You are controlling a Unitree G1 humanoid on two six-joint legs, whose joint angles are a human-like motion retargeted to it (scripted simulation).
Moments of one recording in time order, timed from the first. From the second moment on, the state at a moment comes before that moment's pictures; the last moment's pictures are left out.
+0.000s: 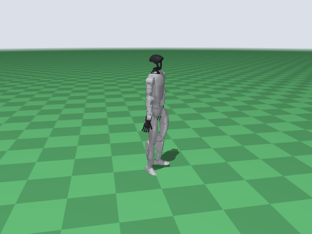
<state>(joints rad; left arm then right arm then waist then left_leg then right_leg) 0.00 0.03 0.17 1.60 -0.08 0.25 -0.04 0.00 -0.16 -0.26 1.48 -0.89 0.17 0.12 0.10 -0.02 -0.06 -0.04 -0.03 0.32 0.01 -0.13 0.03 0.00 -0.09 -0.39 -0.03 0.04 -0.04</state>
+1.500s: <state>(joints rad) 0.05 0.09 0.04 1.70 -0.15 0.48 -0.03 -0.32 -0.06 0.02 1.26 -0.84 -0.07 0.20 0.16 0.02 0.02 0.02 0.00 0.35 0.01 -0.13 0.01 0.02 -0.07 -0.37 -0.02 0.05 -0.04</state>
